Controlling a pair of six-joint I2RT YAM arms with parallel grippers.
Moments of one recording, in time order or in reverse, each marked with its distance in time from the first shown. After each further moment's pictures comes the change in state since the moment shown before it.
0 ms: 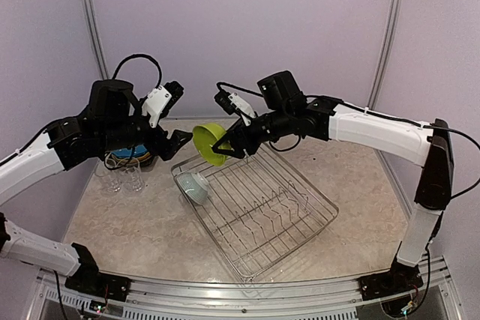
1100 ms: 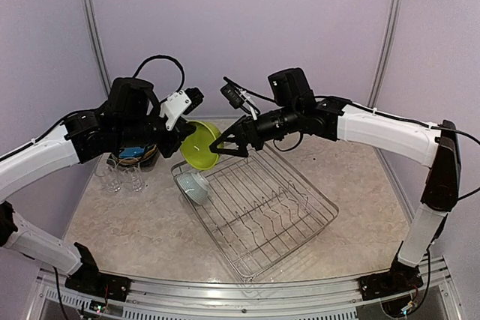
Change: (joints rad) left arm -0.039 0.126 0.067 -0.008 0.029 0.106; right arm -0.031 -0.058 -0.061 0.092 -0.297 0.185
